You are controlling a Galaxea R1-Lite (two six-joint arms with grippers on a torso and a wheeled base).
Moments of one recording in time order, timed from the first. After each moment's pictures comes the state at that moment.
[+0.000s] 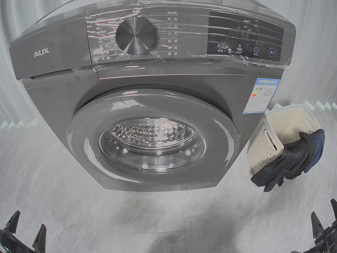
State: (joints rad) left arm -0.01 0.02 -0.02 0.00 -0.02 -0.04; right arm 0.00 0.02 -0.02 0.01 0.00 0.00
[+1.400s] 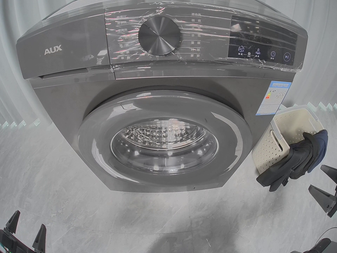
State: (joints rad) left arm -0.01 0.02 -0.02 0.00 -0.02 -0.04; right arm 0.08 0.60 -0.28 -0.23 0.38 0.06
